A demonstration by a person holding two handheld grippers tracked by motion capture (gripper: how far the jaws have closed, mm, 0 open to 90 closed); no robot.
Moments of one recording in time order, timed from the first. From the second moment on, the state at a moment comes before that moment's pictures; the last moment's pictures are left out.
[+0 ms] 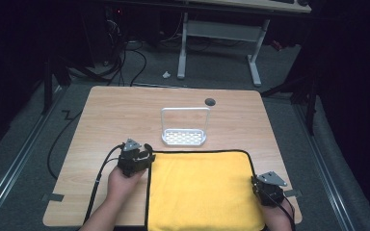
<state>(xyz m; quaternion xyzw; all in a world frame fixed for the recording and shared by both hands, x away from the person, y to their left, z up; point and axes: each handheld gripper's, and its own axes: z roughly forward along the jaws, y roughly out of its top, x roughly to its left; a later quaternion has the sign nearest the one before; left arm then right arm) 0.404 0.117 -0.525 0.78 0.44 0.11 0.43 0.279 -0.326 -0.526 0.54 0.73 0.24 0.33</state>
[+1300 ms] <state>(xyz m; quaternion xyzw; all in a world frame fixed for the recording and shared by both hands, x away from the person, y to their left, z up) 0.410 0.102 -0.536 0.79 0.43 0.08 0.43 0.263 -0.226 -0.506 0.44 0.77 0.35 0.28</state>
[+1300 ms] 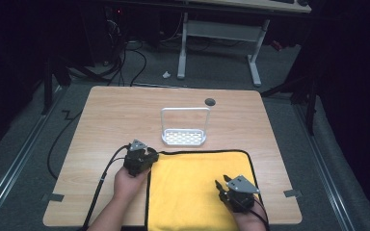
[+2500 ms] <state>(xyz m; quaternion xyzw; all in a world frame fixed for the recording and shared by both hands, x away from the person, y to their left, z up) 0.412 0.105 -0.537 0.78 0.44 0.06 0.44 0.268 -0.038 -0.529 0.30 0.86 0.37 0.15</state>
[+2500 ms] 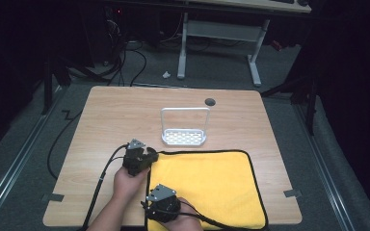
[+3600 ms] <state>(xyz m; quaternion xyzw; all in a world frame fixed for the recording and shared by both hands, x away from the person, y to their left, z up) 0.412 0.127 -0.532 0.73 0.47 0.03 0.50 0.263 -0.054 -0.500 0.28 0.84 0.42 0.22</state>
